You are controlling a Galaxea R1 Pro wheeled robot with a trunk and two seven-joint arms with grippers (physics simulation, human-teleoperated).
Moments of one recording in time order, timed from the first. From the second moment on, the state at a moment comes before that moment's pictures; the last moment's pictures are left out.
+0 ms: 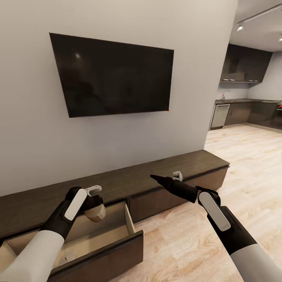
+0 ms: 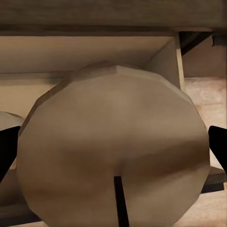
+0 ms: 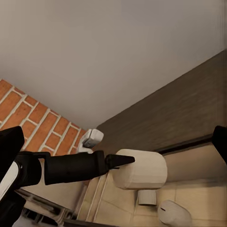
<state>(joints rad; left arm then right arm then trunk) -0.70 0.08 -0.10 -0.95 0.77 0.92 0.58 -0.60 -0.18 0.28 -1.24 -1.08 0.70 0.34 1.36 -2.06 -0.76</state>
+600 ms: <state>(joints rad) -0.70 0.08 -0.10 -0.96 0.77 0.92 0.58 -0.60 -0.18 0.28 -1.24 -1.08 0.70 0.34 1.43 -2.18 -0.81</state>
